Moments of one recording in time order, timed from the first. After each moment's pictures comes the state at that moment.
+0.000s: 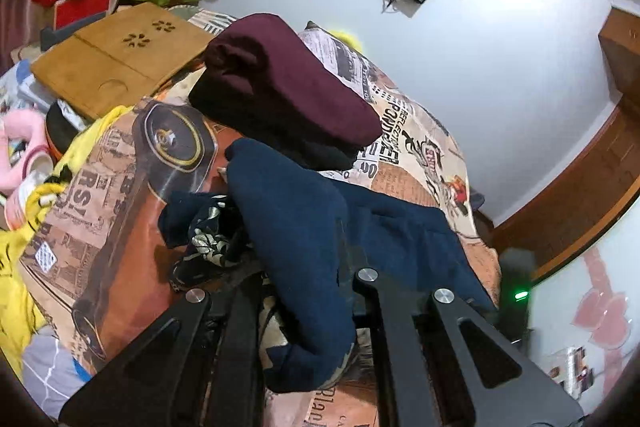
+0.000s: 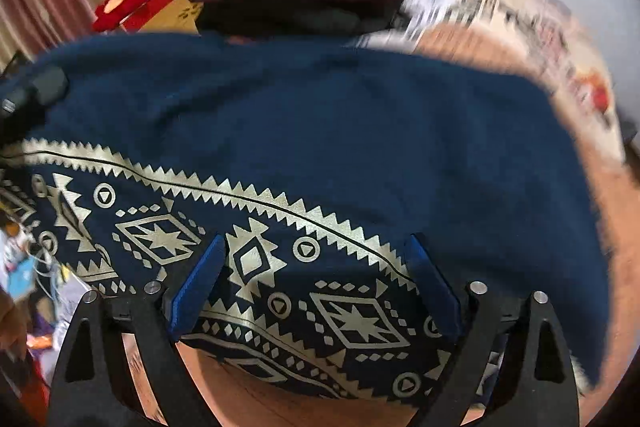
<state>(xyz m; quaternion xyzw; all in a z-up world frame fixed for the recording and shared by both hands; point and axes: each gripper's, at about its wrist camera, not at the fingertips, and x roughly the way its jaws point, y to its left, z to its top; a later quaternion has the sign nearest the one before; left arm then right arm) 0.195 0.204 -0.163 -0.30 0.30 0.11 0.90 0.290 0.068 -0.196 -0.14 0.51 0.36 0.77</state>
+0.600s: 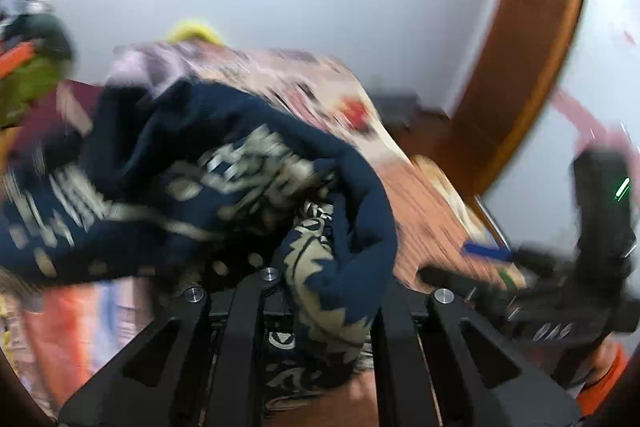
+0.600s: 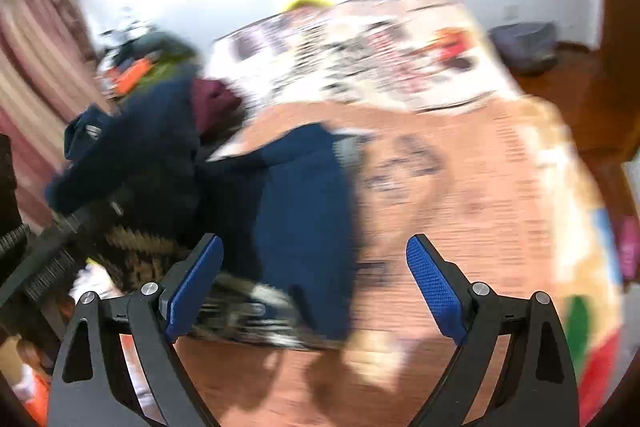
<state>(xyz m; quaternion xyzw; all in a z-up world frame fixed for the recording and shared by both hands) 0.325 -0.026 -0.138 -0.09 0.37 -0.09 0.92 0.329 -0.159 -0.114 0.06 0.45 0.23 0.86</state>
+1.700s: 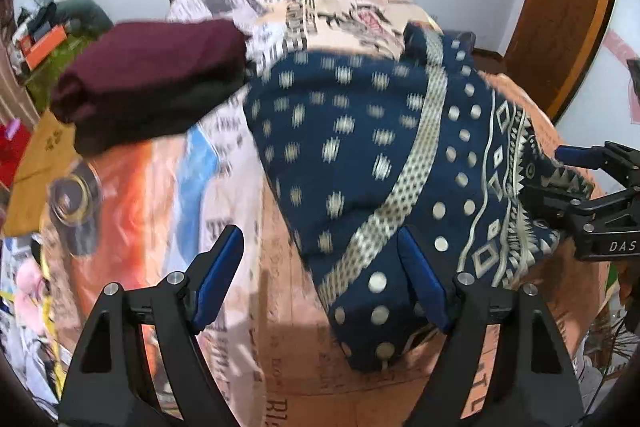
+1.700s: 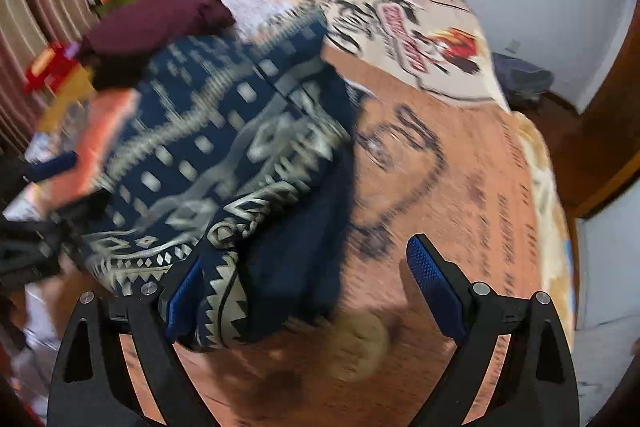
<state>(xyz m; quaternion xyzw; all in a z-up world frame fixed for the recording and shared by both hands) 0.268 0.063 -0.216 -0.03 0.45 0.01 0.89 0.310 -0.105 -0.167 -0.13 0.48 0.21 0.85</state>
